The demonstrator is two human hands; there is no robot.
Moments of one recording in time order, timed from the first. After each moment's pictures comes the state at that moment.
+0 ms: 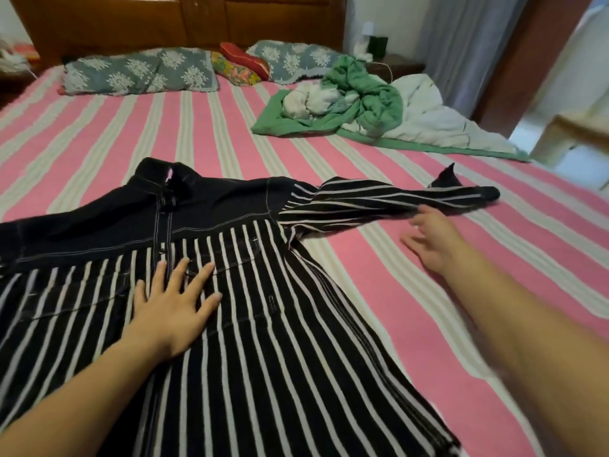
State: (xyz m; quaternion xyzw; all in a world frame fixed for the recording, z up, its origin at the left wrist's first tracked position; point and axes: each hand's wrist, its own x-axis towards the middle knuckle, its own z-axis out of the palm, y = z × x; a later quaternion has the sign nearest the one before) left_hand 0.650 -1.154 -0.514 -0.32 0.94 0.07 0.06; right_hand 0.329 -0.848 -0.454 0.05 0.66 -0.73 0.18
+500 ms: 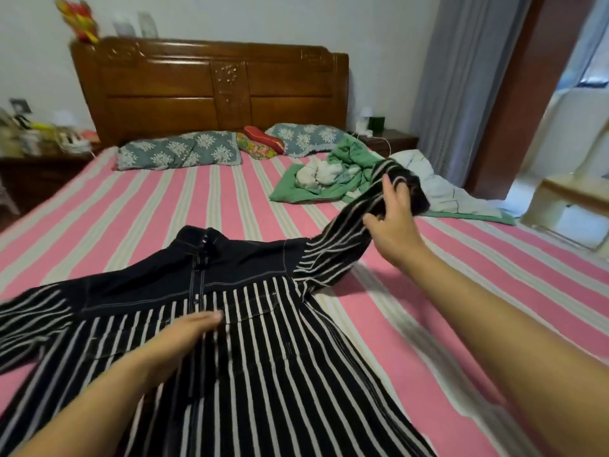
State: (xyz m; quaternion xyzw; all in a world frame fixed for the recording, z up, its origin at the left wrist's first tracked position) left_hand 0.685 -1.141 -0.414 -0.34 0.72 0.60 0.00; right_hand 0.400 -0.902 -0.313 -0.30 0.83 -0.47 -0.08
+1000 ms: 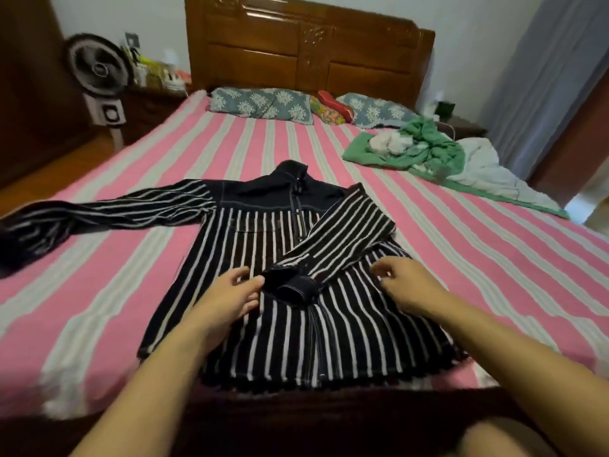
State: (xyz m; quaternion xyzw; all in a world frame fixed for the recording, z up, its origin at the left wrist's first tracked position) left_hand 0.925 -1.072 -0.437 -0.39 0.57 0.69 -0.20; right_hand 0.671 -0.880 -0.394 -0.41 0.89 -0.16 0.07
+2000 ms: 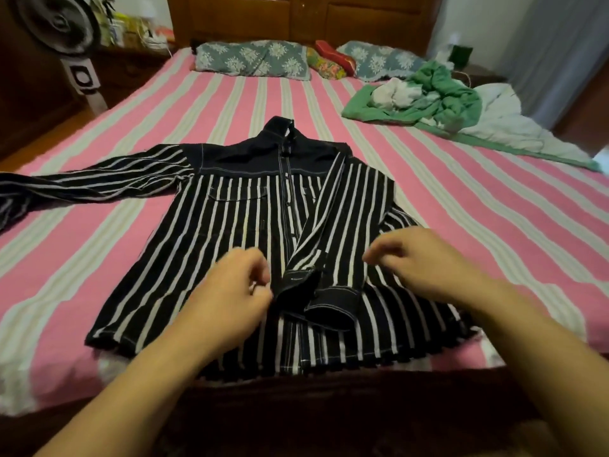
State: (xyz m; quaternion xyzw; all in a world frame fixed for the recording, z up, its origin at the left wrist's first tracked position) left_hand 0.915 -1.014 -0.408 -0.29 0.90 0.28 -0.17; right_hand 0.684 -0.856 -0.375 -0.48 0.84 -0.20 0.12
